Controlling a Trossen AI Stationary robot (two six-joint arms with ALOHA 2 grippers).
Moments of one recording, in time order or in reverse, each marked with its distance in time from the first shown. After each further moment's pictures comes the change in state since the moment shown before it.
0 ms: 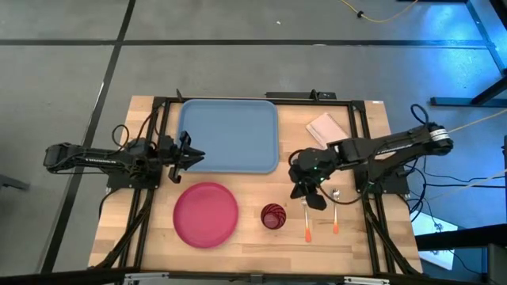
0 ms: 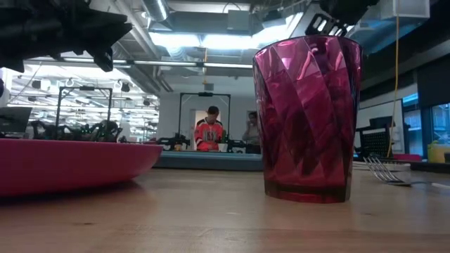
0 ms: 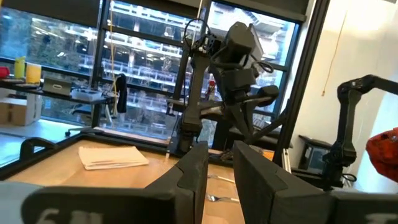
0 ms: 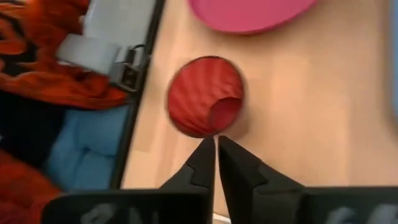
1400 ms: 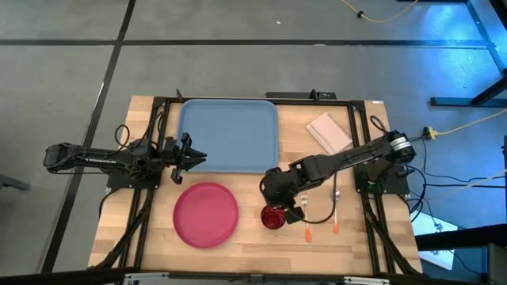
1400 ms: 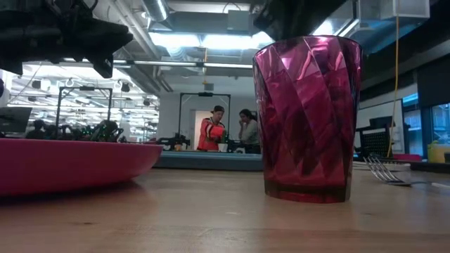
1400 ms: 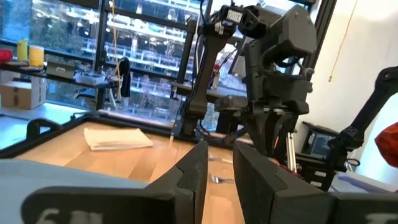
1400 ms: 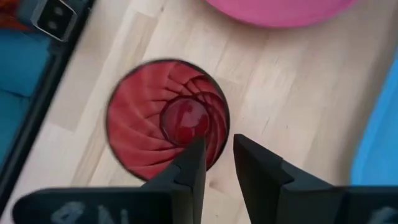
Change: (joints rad) left arm 0.000 0.000 0.000 -0.072 -0.002 0.003; right arm 0.092 0.435 0.410 -0.260 0.239 -0.331
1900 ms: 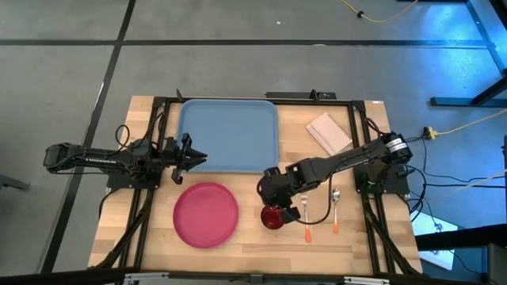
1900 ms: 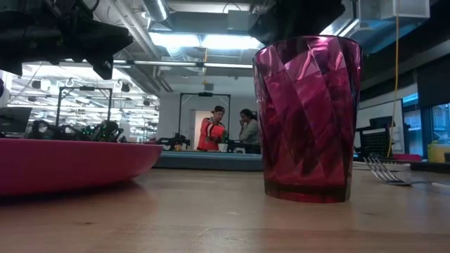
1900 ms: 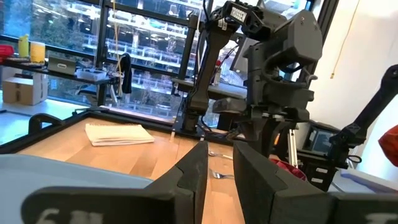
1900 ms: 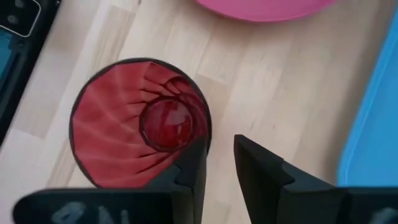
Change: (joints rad) left arm 0.000 0.000 0.000 -0.013 -0.002 0.000; right arm 0.000 0.032 -0.001 0.026 0.073 0.004
